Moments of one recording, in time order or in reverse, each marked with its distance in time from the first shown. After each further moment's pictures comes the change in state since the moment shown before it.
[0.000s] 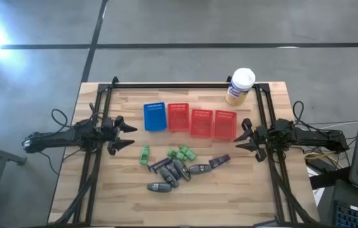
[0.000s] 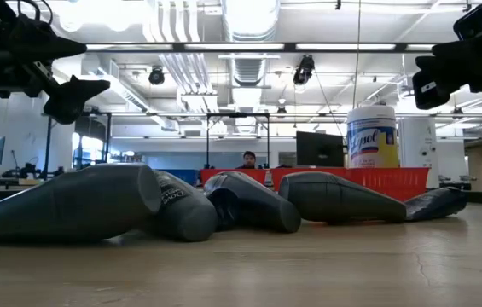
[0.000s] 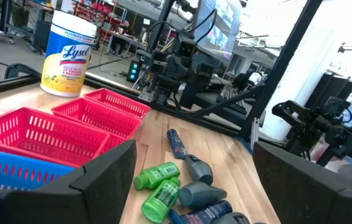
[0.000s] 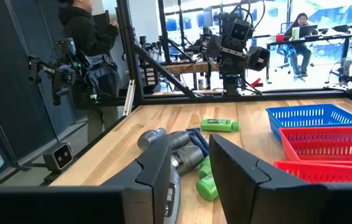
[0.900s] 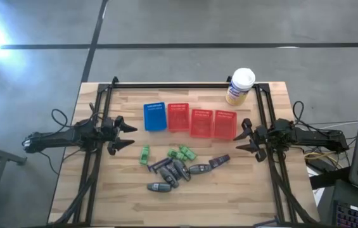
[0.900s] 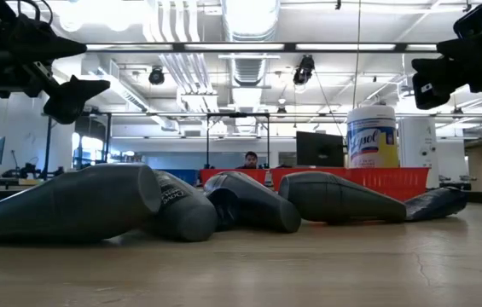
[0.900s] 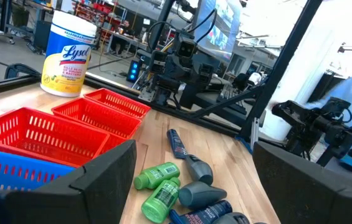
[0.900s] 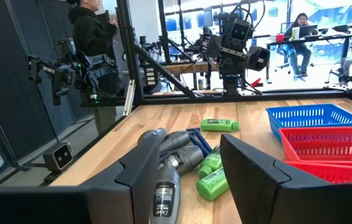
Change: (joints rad) left arm 0.000 0.000 0.000 0.000 0.000 0.000; right arm 0.000 0.000 0.000 0.000 0.000 0.000
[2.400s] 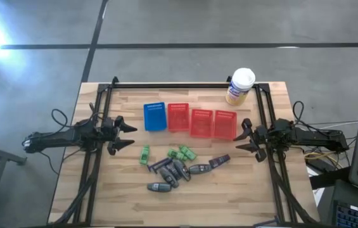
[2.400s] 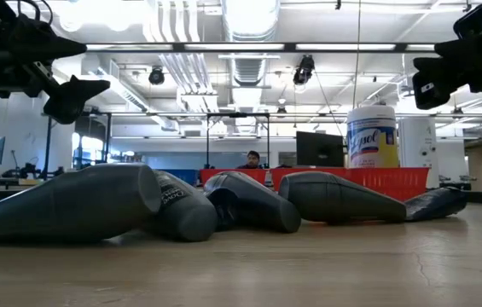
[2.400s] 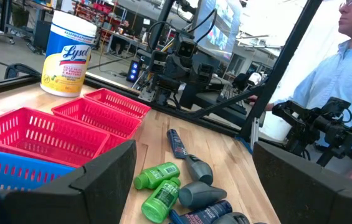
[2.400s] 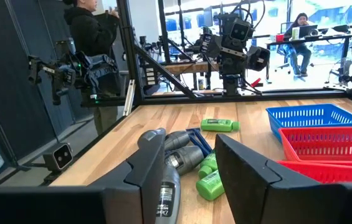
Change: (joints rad) left arm 0.000 0.000 0.000 0.000 0.000 0.000; right arm 0.000 0.000 0.000 0.000 0.000 0.000
